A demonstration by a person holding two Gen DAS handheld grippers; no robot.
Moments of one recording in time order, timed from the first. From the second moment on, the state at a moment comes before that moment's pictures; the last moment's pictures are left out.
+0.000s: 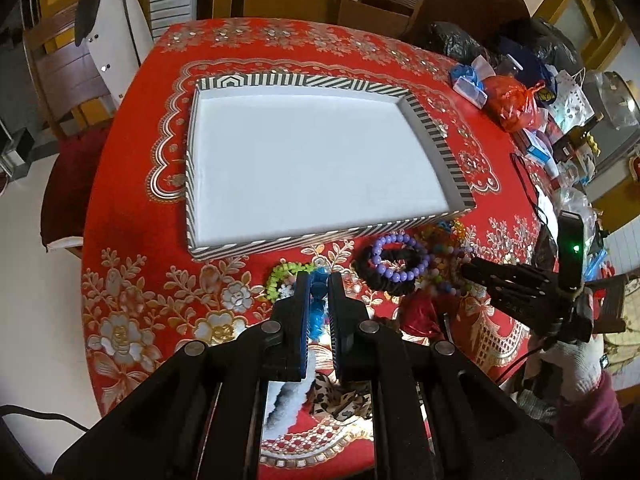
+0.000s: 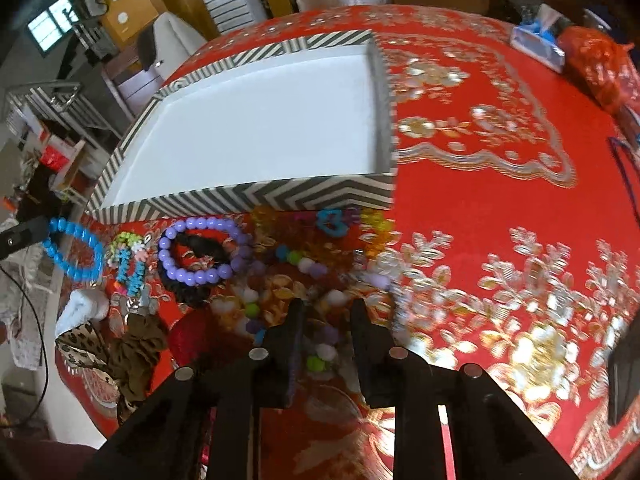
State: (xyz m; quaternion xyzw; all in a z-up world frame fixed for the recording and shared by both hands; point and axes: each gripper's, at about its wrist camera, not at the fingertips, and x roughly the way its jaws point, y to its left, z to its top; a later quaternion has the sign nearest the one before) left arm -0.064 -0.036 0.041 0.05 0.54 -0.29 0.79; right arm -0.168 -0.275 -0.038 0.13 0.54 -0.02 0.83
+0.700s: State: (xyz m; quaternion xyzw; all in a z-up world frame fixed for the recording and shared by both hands) left arm -0.017 -0.059 0.076 0.04 0.50 -0.29 0.81; right arm -0.114 -0.281 0.067 0.09 0.45 -0.01 0.89
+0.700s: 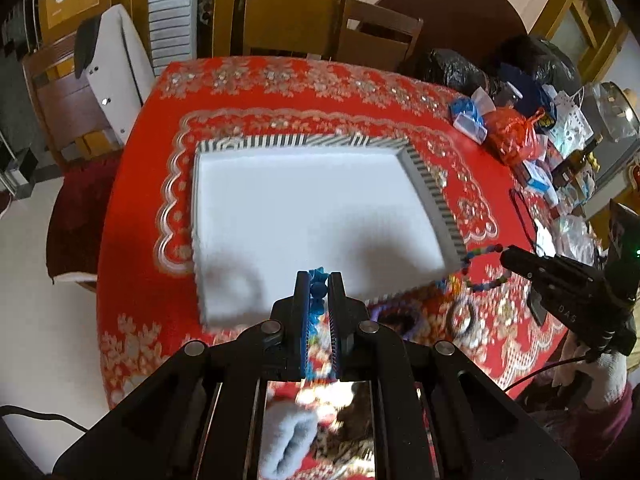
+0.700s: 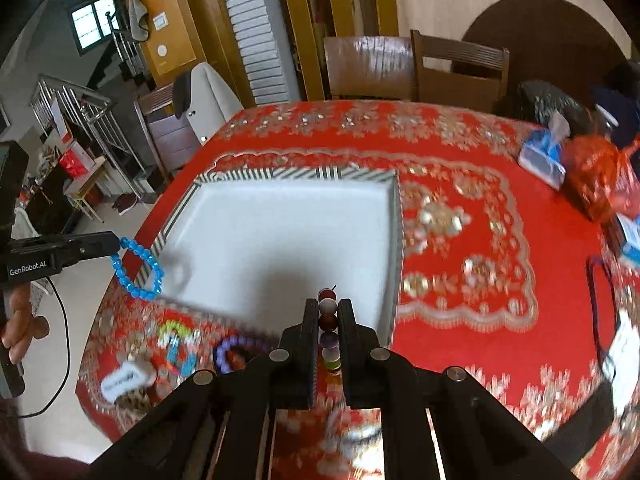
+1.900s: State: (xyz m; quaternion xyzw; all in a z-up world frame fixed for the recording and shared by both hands) left arm 0.121 -0.170 -0.005 0.07 0.55 -0.23 0.80; right arm 0.008 -0.338 0.023 0.13 0.46 0.00 0.88
